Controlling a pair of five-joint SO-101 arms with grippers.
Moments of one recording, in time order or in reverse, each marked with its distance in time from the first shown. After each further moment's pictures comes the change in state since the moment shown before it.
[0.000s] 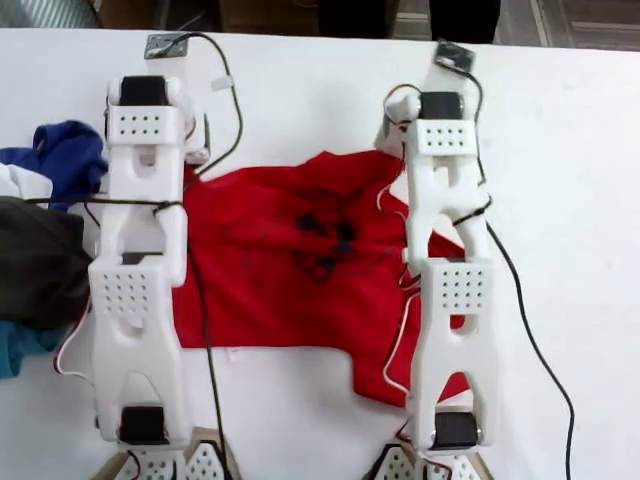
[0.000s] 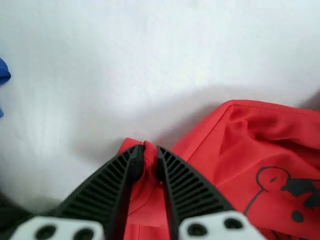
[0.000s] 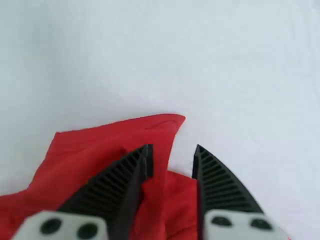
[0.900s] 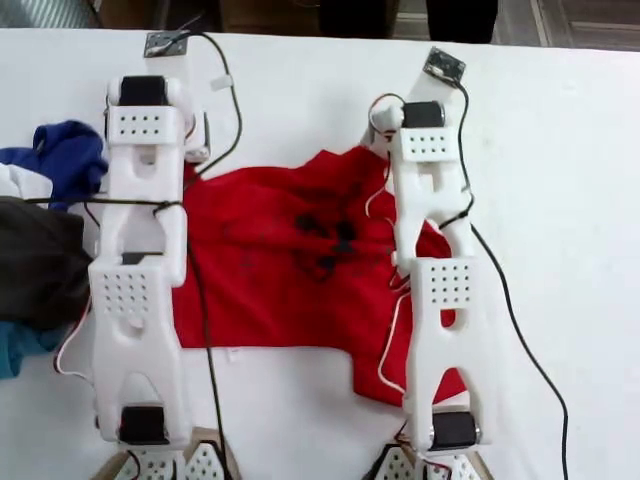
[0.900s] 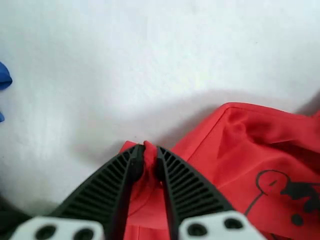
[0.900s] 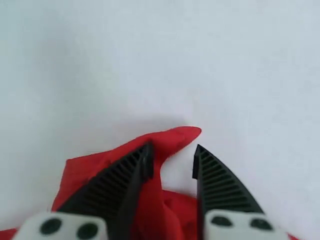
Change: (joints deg) left arm -0.1 0.0 0.0 -0.5 0.0; right arm -2.5 6.5 -3.6 -7.2 -4.1
